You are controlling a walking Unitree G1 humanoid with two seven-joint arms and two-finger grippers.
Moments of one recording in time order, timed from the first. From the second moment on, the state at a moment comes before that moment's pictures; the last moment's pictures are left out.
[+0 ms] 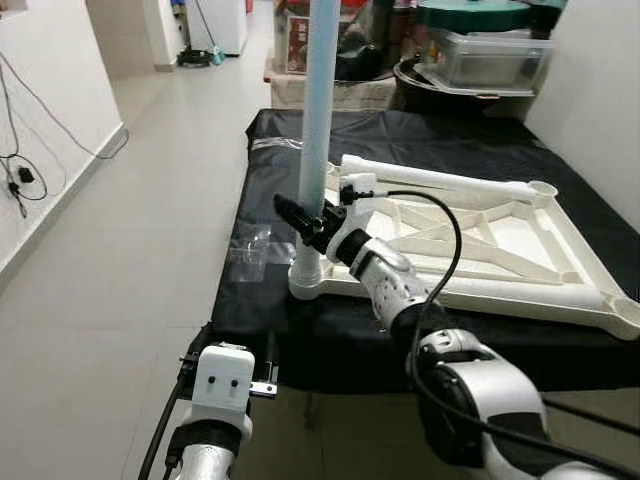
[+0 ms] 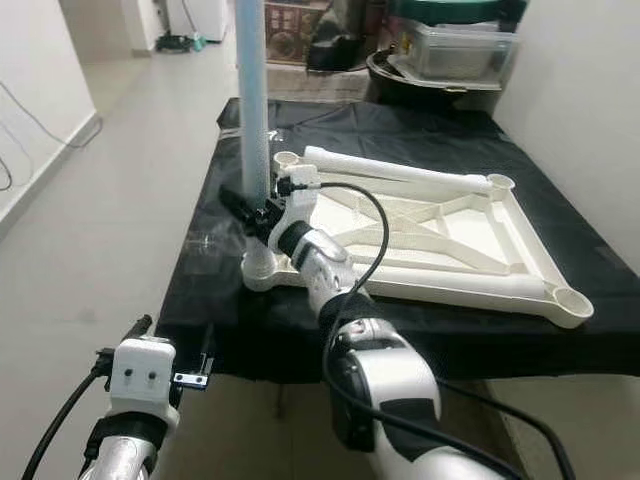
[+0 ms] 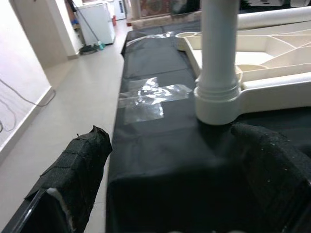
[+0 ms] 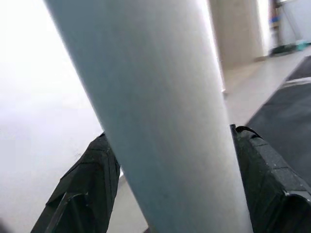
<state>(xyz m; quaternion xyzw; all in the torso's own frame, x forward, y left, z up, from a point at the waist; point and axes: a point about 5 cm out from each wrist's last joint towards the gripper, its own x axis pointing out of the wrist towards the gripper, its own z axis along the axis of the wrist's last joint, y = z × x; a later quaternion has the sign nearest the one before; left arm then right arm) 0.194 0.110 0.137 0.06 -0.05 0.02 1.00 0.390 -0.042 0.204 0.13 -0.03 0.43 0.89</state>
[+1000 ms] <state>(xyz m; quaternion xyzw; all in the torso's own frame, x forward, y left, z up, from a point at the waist) 0.184 0.112 0.141 0.07 -0.04 0.03 1.00 0.388 -0.003 0.221 -0.03 -0.04 0.43 0.90</state>
